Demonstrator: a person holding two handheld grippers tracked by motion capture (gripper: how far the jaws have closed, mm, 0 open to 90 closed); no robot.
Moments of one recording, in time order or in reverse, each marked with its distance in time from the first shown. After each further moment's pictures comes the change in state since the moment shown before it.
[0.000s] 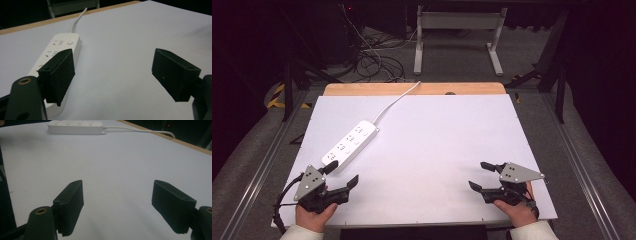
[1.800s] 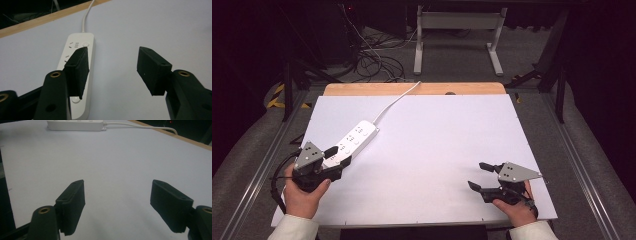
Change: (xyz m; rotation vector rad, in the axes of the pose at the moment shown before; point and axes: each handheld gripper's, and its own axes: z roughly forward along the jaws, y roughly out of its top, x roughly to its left) left arm 0.031 0.051 0.010 0.147 0.043 0.038; right arm -0.001 -0.002 0.004 0.018 0.006 0.002
